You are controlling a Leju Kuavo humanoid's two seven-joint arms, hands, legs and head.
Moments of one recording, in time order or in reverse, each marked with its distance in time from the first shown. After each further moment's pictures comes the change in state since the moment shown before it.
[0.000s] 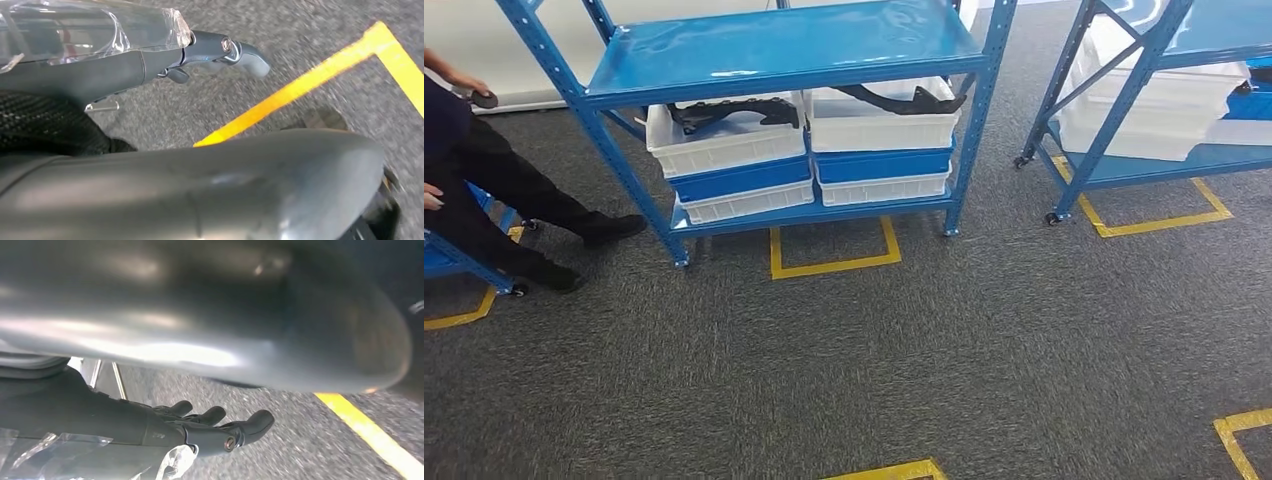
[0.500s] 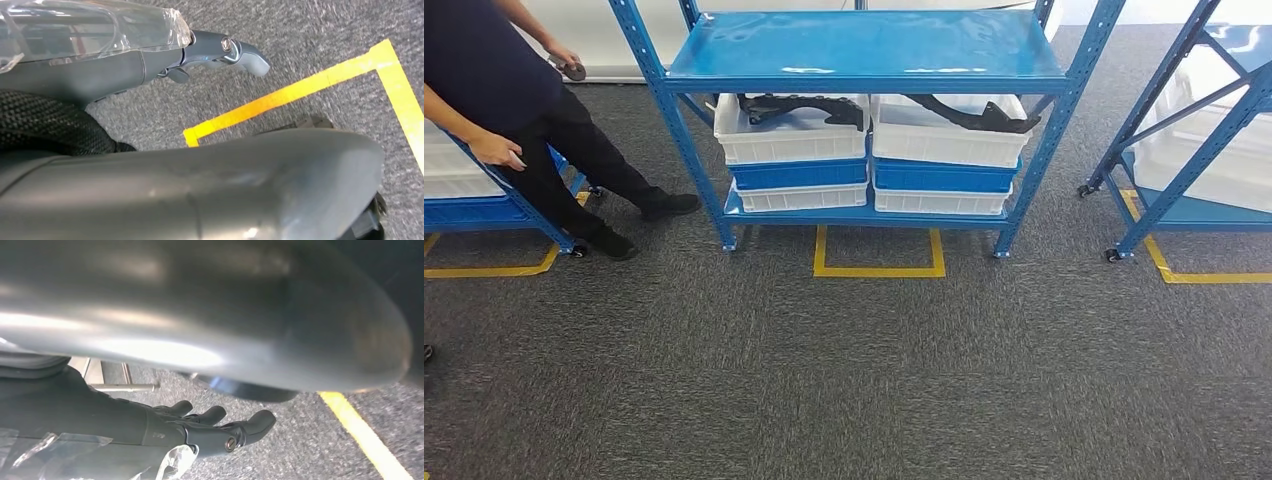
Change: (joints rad) left arm -0.002 0.000 -0.002 0.000 0.010 -0.012 -0.031; right arm 0.000 0.001 0.008 0.006 0.006 -0.026 0.010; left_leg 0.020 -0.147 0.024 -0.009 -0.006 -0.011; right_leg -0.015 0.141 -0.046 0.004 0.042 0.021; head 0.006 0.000
